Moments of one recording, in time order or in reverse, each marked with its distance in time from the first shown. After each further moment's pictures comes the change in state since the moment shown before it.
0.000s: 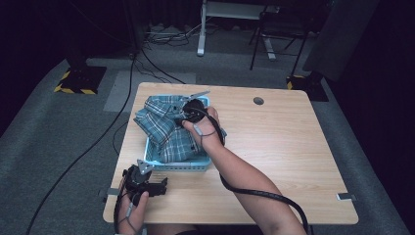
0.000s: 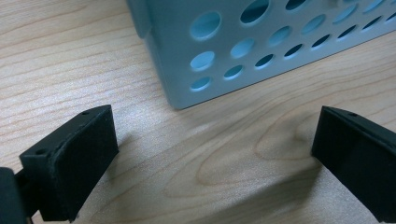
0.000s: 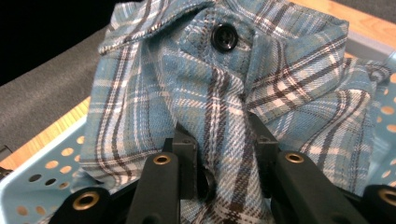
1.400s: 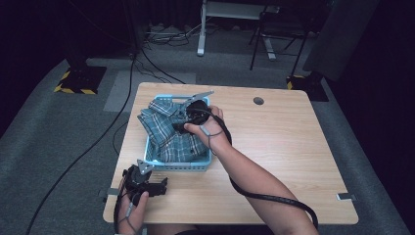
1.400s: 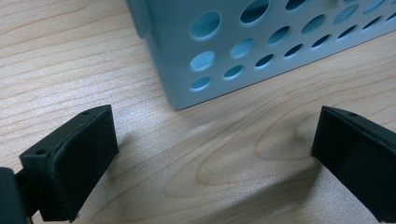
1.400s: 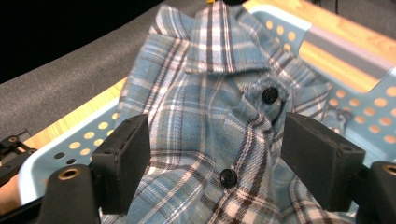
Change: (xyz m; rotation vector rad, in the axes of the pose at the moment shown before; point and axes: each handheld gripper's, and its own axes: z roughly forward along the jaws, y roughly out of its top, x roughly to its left) left arm 0.000 0.000 0.000 0.000 0.000 0.000; right arm 0.002 -0.002 -0.021 -0.039 0.048 -0.078
